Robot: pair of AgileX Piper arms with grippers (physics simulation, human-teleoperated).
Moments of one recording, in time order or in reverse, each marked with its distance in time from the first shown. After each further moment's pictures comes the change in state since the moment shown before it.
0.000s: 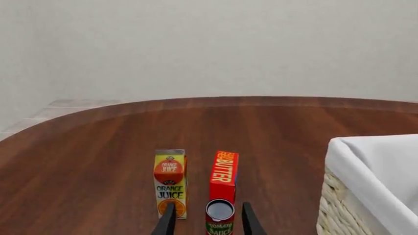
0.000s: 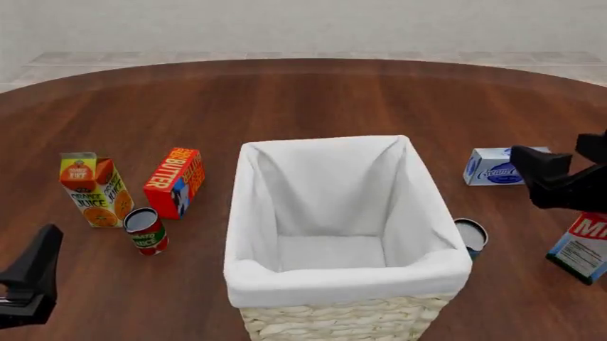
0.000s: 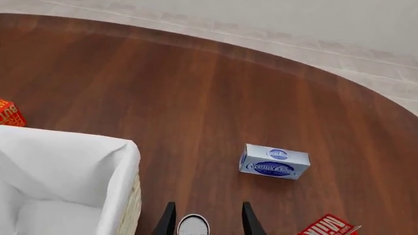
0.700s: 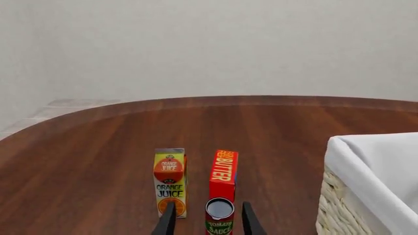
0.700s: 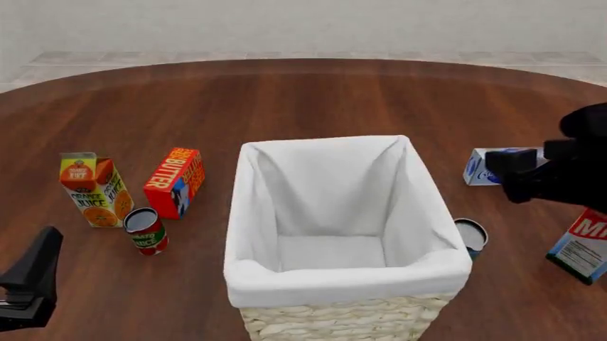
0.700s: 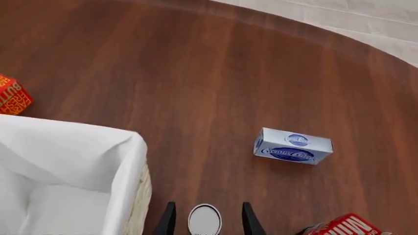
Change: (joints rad) left arm -0.002 -0.022 0.002 0.022 0.001; right arm 0.040 0.150 -0.079 0.088 0.031
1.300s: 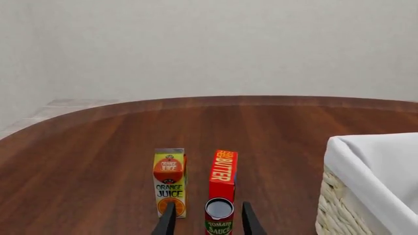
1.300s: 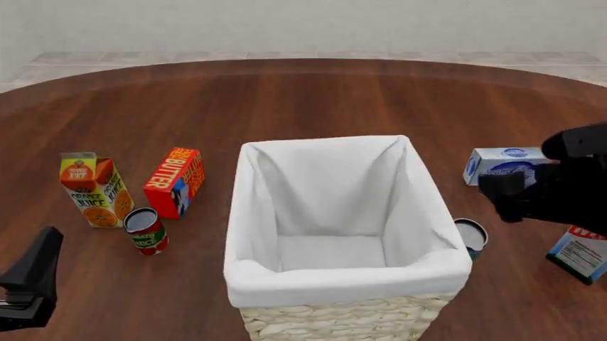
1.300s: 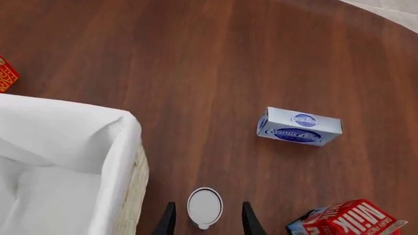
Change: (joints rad) left arm -0.001 0.000 0.000 0.000 -0.002; right arm -0.008 0.029 0.054 0.010 -0.007
